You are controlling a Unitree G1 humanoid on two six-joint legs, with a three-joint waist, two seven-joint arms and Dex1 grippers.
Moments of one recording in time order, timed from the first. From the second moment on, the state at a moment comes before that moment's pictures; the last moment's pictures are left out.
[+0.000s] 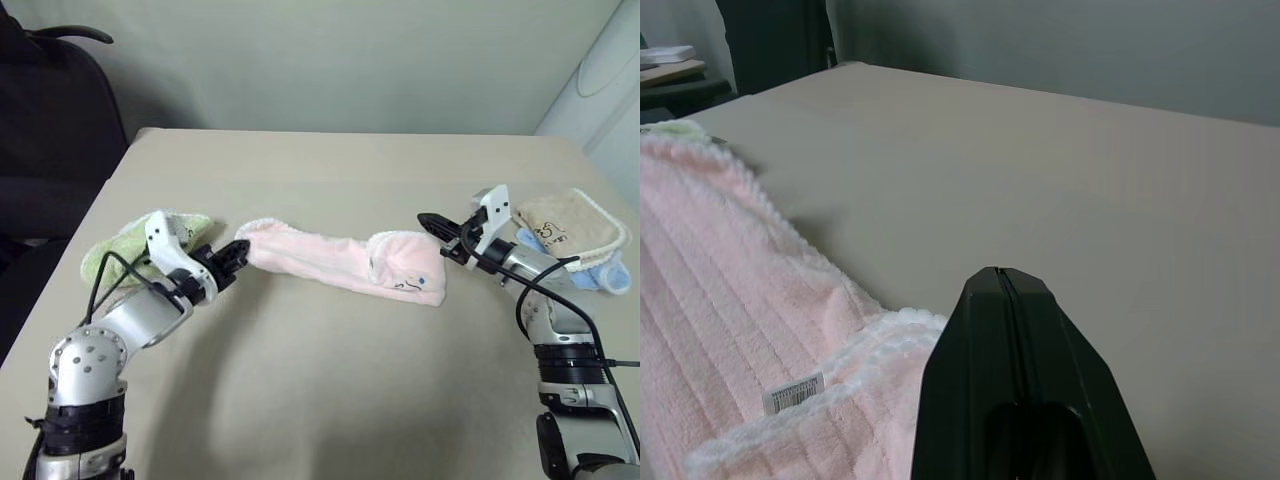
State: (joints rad) left arm -0.30 0.61 0.28 -0.28 -1.57 0.84 0.37; right arm -0.50 -0.47 -0.11 0.08 0.41 0.43 0.73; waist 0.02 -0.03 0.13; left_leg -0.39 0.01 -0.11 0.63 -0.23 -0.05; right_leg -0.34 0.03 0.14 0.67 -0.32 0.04
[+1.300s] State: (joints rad) left arm -0.90 0.07 -0.28 0.18 -0.98 1.05 -0.07; right arm -0.50 -0.48 -0.22 0.11 0.40 0.39 0.54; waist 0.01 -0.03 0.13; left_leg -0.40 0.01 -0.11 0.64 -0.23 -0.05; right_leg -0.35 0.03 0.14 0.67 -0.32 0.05
